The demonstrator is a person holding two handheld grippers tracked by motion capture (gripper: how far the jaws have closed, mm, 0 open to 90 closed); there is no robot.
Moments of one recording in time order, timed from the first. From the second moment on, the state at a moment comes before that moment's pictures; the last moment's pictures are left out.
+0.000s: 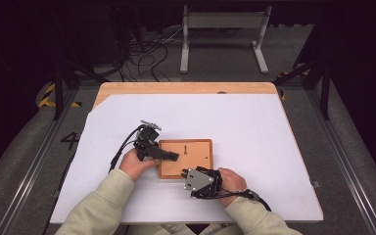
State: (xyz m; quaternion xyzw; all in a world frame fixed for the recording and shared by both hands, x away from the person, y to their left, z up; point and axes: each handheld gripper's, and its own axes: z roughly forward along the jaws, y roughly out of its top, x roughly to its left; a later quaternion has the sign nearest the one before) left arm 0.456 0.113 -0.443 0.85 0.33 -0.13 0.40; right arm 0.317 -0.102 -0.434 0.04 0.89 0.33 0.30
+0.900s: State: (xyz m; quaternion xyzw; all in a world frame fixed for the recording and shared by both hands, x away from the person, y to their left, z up) left arm 0.416 0.120 -0.410 0.88 0.25 -0.04 0.41; right arm 0.324 -0.144 -0.381 0.10 0.87 0.43 0.22
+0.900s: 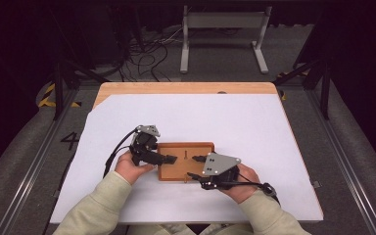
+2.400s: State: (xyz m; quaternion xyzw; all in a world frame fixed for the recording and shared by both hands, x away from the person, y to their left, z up) left arm 0.333 0.142 -0.407 0.90 0.12 -0.07 0.40; right arm 0.334 -0.229 -0.367 0.20 0.83 0.46 0.24
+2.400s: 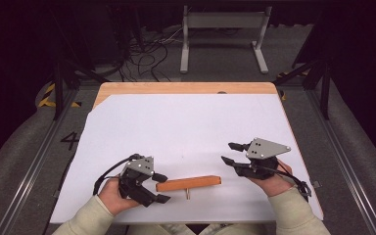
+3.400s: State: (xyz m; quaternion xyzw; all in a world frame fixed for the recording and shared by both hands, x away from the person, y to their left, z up) left arm 0.370 0.206 -0.415 0.84 0.33 0.02 0.43; right arm 0.323 -0.214 -0.421 0.18 0.91 0.37 0.09
